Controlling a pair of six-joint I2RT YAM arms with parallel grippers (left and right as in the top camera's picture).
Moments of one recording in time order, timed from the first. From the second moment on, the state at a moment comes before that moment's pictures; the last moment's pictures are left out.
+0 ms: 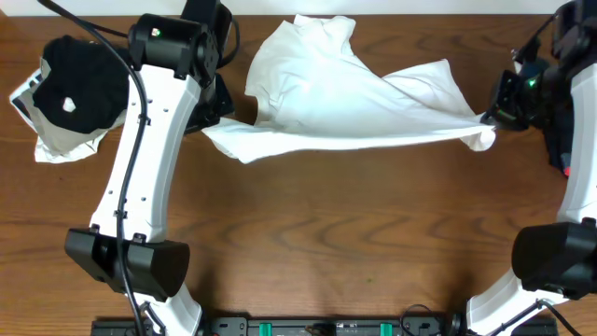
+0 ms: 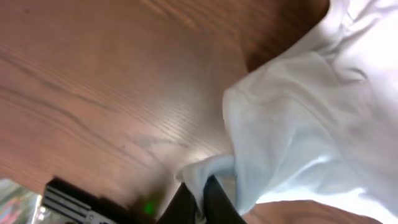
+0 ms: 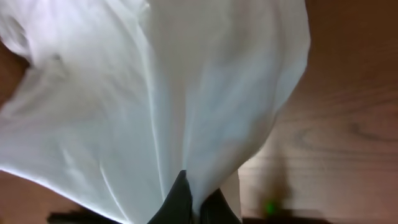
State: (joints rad) left arm -0.23 1.85 2.08 -1.70 -0.21 -0.64; right arm -0.18 1.85 2.02 -1.66 -0.27 0.18
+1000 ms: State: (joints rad) left arm -0.41 1.41 1.47 -1.55 -0.12 -0.67; right arm -0.12 1.50 1.38 -1.44 -0.14 0.19
